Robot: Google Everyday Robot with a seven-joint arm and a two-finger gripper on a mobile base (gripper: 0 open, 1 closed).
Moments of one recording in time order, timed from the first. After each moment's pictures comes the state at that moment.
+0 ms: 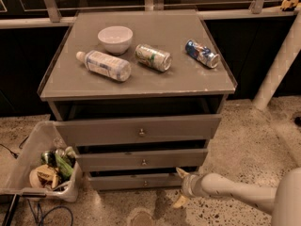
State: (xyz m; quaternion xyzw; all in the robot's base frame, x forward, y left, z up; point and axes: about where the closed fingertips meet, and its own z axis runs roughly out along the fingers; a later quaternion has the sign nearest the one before) arm 0.539 -0.147 0.268 -0.59 0.73 0.08 0.33
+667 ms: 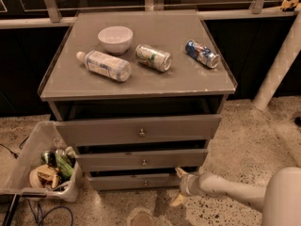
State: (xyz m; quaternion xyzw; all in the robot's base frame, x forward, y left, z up) arm 0.552 -0.144 0.240 -0.59 0.73 0.08 0.33
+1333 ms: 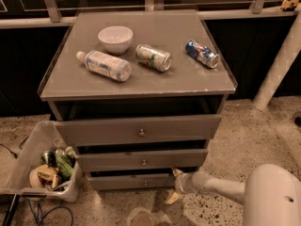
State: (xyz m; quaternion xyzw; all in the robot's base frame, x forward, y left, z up) arm 0.579 -0.128 0.194 -0.59 0.73 0.08 0.32
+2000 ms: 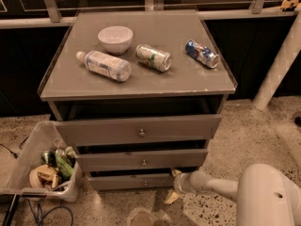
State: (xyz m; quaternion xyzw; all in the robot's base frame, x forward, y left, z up) arm 0.587 -0.125 0.174 -0.60 0.73 0.08 0.31
